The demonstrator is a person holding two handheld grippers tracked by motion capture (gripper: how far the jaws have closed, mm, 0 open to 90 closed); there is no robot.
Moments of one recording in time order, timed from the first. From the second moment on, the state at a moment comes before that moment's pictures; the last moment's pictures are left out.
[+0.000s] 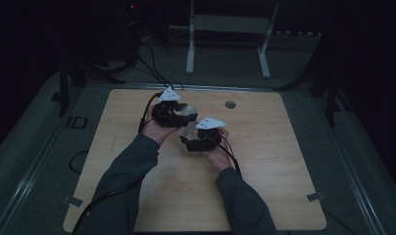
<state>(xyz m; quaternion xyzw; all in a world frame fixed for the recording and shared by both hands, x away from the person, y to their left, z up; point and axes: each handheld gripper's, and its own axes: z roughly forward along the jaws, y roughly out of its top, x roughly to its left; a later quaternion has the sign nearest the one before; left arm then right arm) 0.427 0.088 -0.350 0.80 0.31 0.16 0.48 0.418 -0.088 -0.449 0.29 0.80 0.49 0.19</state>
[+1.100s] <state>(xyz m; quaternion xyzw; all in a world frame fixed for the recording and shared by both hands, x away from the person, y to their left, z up) 0.423 0.097 -0.329 0.79 0.30 0.16 0.51 0.413 -0.095 -0.449 0.28 0.80 0.50 0.19</state>
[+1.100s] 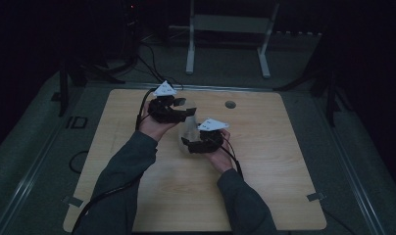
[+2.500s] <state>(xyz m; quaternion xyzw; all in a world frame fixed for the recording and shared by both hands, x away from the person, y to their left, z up) 0.397 0.114 -0.276 0.77 0.26 0.17 0.56 0.397 -0.122 -0.427 0.29 0.79 0.50 0.21</state>
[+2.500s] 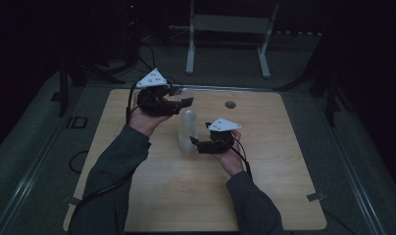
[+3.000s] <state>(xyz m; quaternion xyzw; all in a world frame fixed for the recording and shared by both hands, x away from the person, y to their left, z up) 0.385 0.130 -0.271 0.76 0.26 0.17 0.57 0.384 -0.133 -0.421 0.28 0.80 0.48 0.22</state>
